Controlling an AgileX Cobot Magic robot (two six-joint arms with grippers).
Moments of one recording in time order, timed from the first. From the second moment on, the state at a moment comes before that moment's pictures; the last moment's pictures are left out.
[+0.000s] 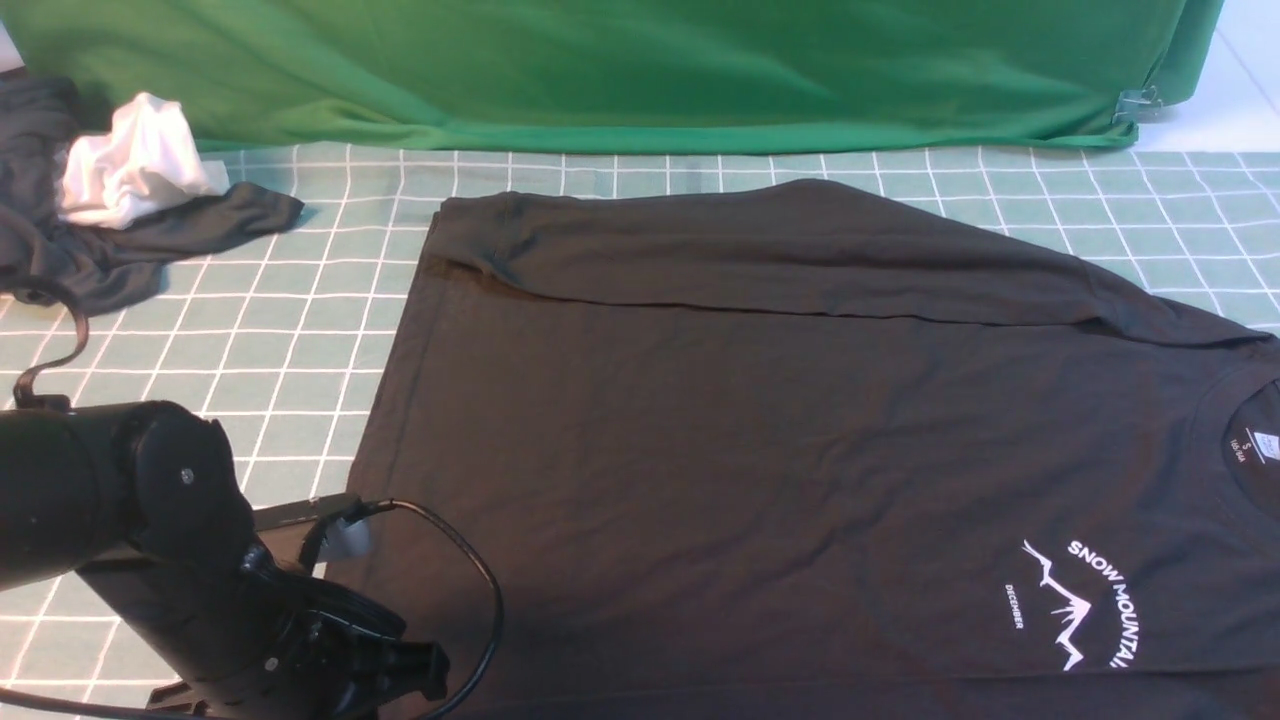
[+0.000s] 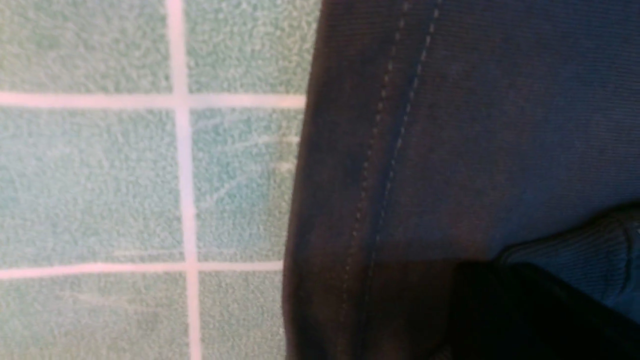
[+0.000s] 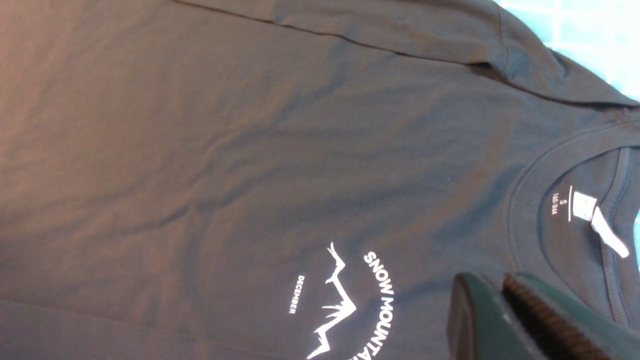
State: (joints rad) right arm 0.06 0.81 -0.79 0.26 0.84 -0.25; left arm -0.24 1.51 -0.62 -0.33 0.82 -0.12
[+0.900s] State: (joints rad) right arm 0.06 0.81 -0.79 0.26 0.85 -0.25; left arm -0.24 1.36 -1.02 -0.12 0.82 -0.31
